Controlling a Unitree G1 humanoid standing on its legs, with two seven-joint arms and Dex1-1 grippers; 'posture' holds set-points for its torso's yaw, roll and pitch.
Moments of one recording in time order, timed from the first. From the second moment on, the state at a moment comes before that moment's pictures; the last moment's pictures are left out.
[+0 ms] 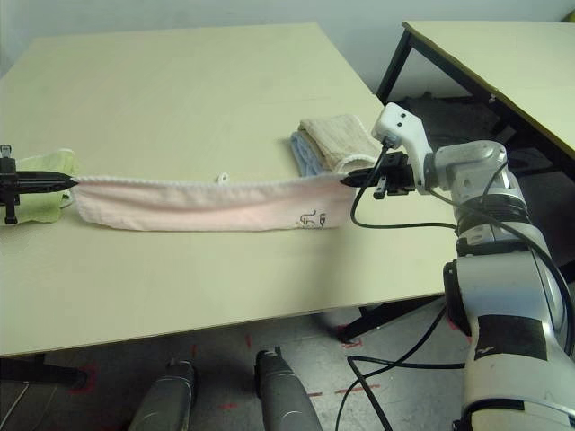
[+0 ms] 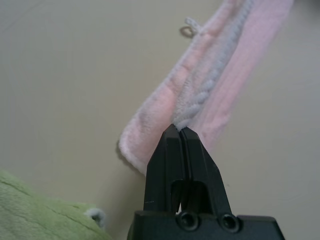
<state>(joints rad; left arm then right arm) -1.00 0.96 -0.04 1.15 -0.21 -0.14 -1.52 -1.15 -0.78 0.25 1.21 0.03 -0.10 1.28</state>
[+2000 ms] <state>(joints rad) -0.75 0.91 0.09 1.10 -0.12 -0.20 -1.45 -0.84 -0.76 0.10 0.87 -0.01 0.20 1.34</state>
